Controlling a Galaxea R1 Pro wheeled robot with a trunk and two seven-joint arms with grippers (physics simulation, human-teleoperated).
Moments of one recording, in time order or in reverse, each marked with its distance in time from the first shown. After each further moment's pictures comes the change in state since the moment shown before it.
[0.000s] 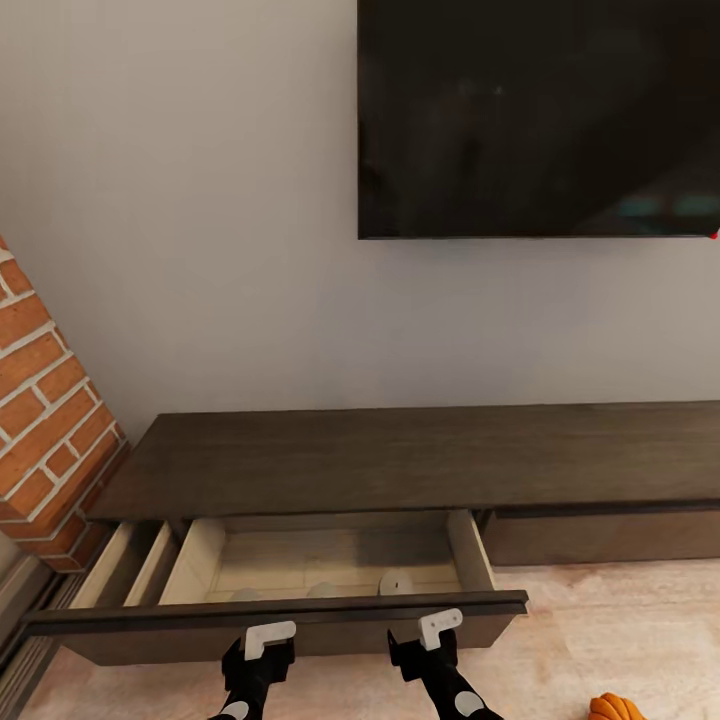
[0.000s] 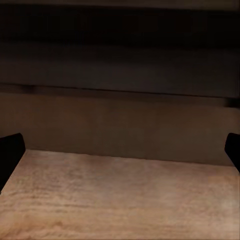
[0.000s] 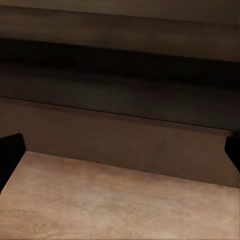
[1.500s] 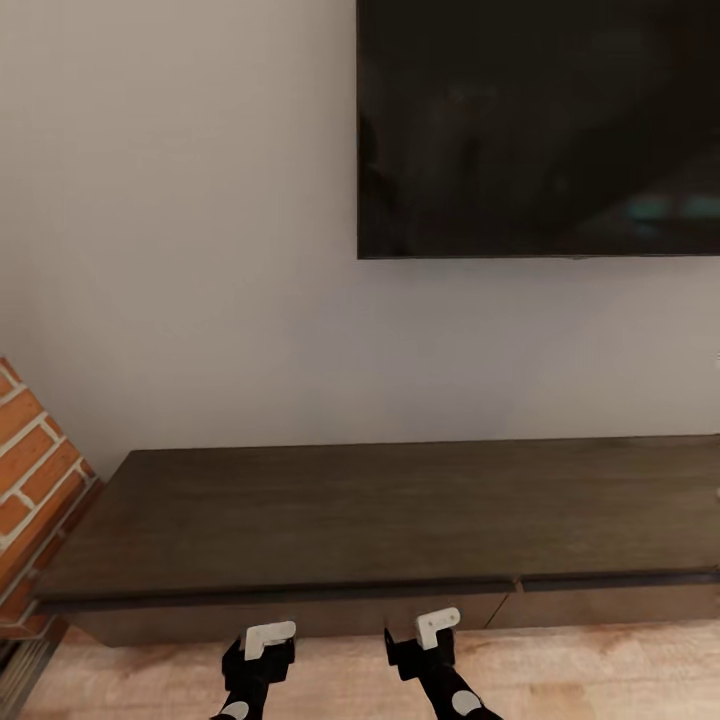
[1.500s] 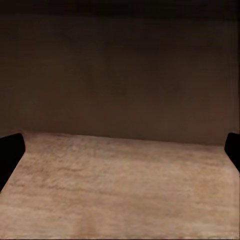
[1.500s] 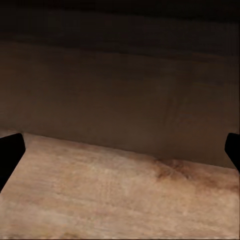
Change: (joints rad) left arm 0.000 0.000 0.000 0.000 0.000 0.000 0.000; right arm -0.001 0.007 0.003 -0.002 0.001 0.001 0.000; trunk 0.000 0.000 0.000
